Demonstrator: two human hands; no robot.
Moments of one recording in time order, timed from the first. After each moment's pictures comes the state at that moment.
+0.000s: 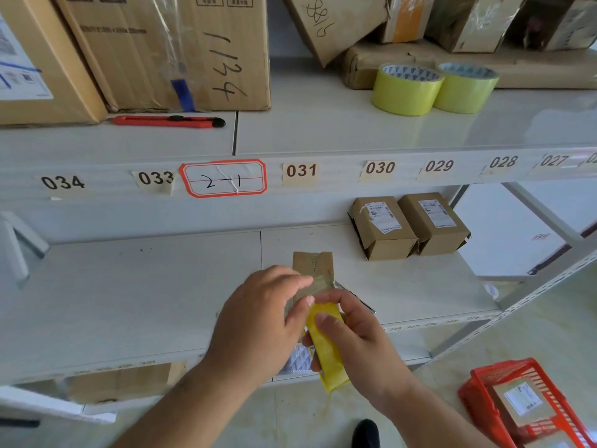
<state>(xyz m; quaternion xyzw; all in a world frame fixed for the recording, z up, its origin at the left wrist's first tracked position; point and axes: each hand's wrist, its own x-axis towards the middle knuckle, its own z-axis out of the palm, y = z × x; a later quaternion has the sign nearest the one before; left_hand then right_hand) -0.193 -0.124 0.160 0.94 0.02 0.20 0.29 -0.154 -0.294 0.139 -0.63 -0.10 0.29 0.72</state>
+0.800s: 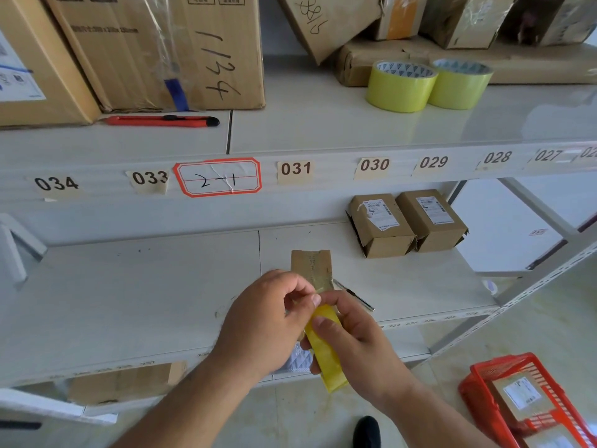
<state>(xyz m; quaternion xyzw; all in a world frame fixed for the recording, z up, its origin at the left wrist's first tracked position) -0.187 -0.131 0.157 0.90 0.06 0.13 0.40 -0.156 -0.298 0.135 -0.64 -0.13 0.28 0.70</state>
